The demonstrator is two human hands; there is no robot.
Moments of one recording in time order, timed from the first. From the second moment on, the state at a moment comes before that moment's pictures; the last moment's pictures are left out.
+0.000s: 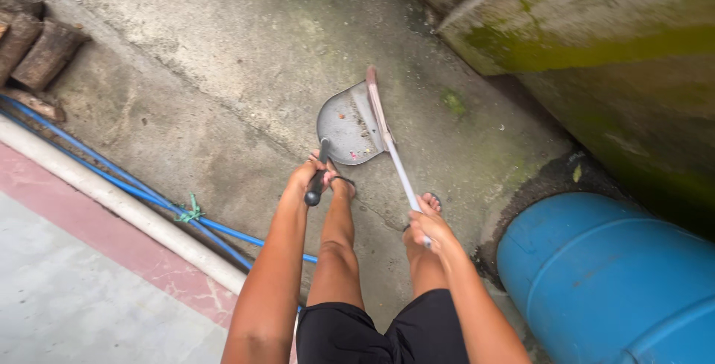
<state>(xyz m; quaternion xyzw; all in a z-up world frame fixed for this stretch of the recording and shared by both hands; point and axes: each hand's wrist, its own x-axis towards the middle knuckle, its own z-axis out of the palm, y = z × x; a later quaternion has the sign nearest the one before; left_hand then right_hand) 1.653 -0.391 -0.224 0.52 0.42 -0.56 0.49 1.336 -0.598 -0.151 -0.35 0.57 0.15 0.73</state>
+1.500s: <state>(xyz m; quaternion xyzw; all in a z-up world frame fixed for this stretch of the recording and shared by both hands) 2.070 -0.389 -0.152 0.60 0.34 -0.59 0.43 1.617 -0.638 -0.053 -0.27 0.67 0.13 0.68</state>
